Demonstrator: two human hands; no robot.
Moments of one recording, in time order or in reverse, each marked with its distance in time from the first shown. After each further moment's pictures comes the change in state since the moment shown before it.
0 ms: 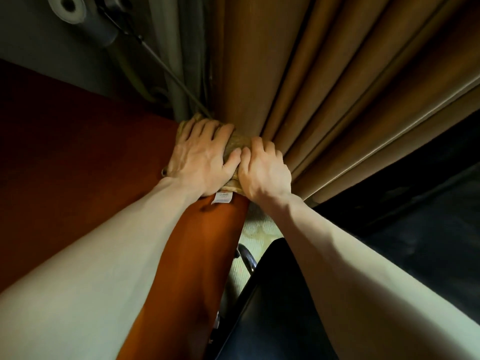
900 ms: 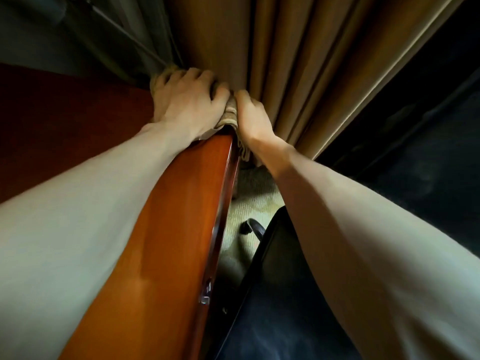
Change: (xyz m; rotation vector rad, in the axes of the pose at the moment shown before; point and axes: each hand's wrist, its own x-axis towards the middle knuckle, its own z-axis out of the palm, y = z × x) left_hand 0.049 0.031 0.023 0.105 0.024 -0.077; right_hand 0.028 0.031 0.008 0.753 -0.196 0.260
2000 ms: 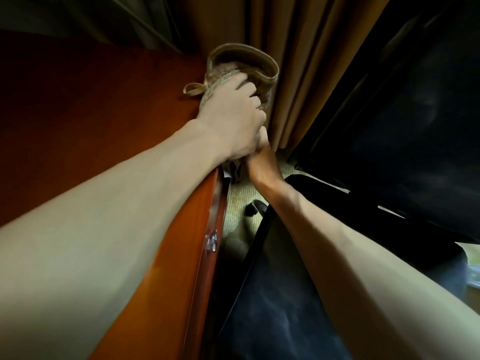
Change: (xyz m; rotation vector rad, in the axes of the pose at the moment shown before) left_hand -0.095 0.065 -0.030 0.573 -0.282 0.692; right_hand -0.097 0.113 0.035 0.172 0.101 0.002
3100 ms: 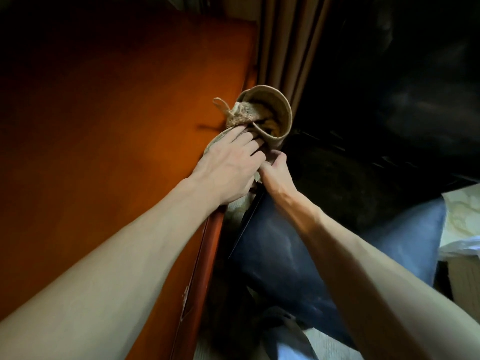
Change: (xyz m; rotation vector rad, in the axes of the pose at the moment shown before) left_hand -0.222 0.142 0.006 -0.210 0.220 -0.044; right_hand -0.202 0.055 -0.012 0.044 0.019 0.069
